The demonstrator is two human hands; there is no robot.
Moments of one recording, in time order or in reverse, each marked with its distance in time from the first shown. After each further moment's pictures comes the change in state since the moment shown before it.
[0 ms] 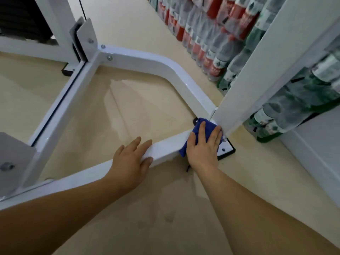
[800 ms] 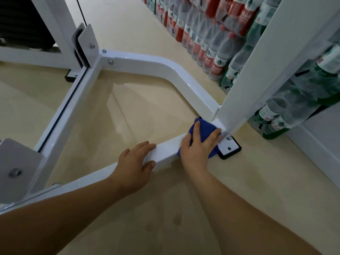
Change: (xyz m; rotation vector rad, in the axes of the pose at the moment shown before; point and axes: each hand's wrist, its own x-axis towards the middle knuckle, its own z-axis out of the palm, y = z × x) left_hand -0.003 0.001 -0.009 -0.155 0.041 0.034; right_hand -0.014 -0.021 0.037 0.247 0.177 -0.040
